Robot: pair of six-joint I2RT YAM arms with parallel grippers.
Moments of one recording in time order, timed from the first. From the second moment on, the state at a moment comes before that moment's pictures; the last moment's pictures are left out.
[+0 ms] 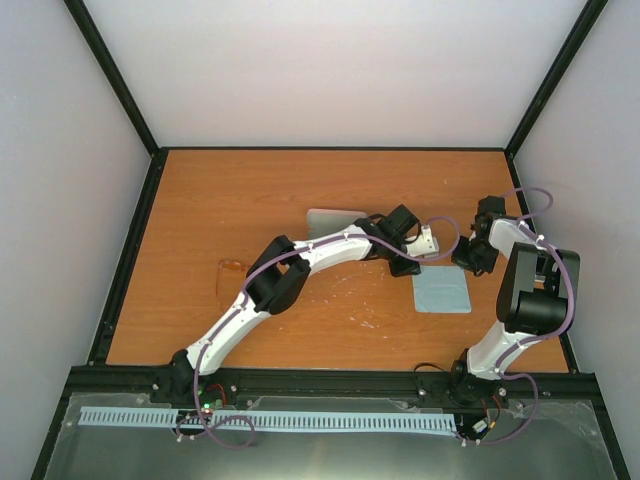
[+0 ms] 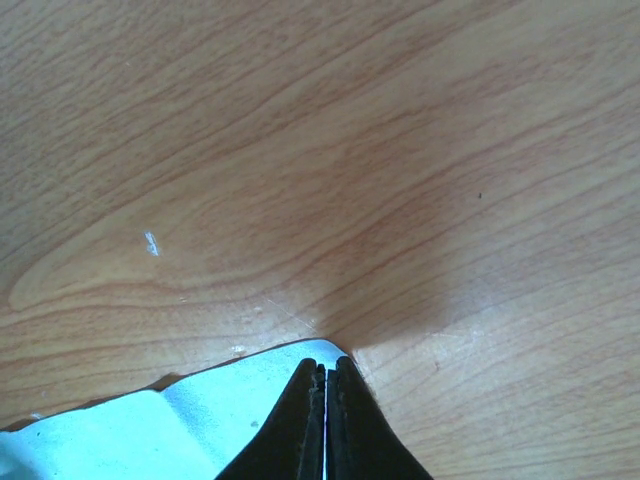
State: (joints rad) left arm -0.95 2.55 2.14 -0.54 0.35 0.36; right arm -0.20 1.70 1.01 -0.69 -0.06 0.21
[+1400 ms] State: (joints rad) left arm -0.96 2.56 2.14 -0.54 0.32 0.37; right arm -0.20 1.73 1.01 -0.71 -0.05 0.20
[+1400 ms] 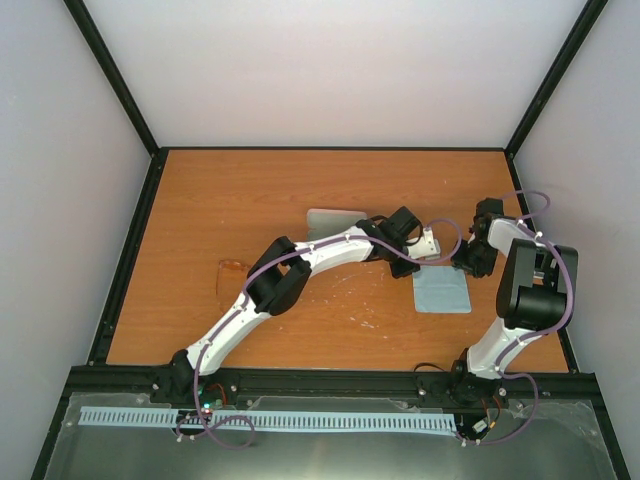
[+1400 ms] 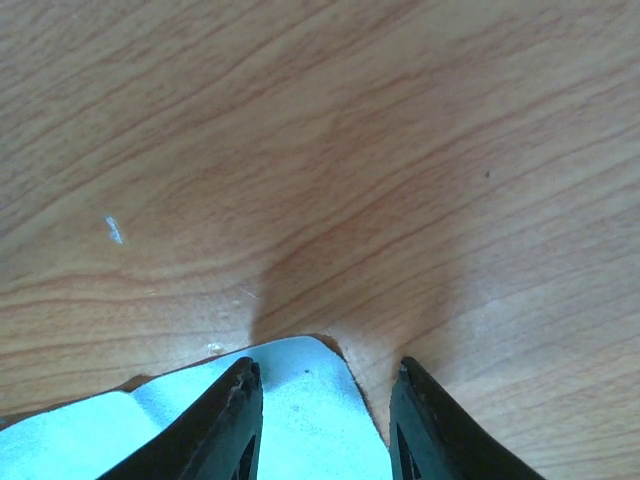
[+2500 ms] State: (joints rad) left arm -0.84 2.46 1.99 -0.51 0.25 0.54; right arm -0.17 1.74 1.06 -0.58 -0.32 0.09
